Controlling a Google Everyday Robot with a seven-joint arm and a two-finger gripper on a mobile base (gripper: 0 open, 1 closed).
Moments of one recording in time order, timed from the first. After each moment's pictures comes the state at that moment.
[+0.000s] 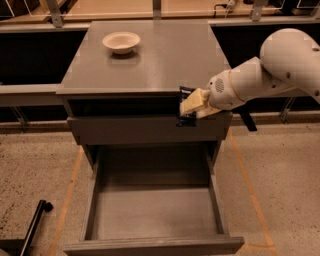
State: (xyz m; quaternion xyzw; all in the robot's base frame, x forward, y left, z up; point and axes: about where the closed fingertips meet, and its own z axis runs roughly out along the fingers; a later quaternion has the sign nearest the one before) arm 0.587 -0.094 0.843 -0.13 0.91 0.33 0.21
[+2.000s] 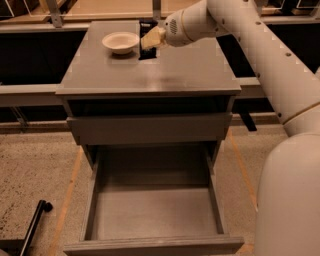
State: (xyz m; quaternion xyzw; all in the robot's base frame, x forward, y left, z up) arm 0.770 0.014 0.950 -0.26 0.82 0.33 0.38
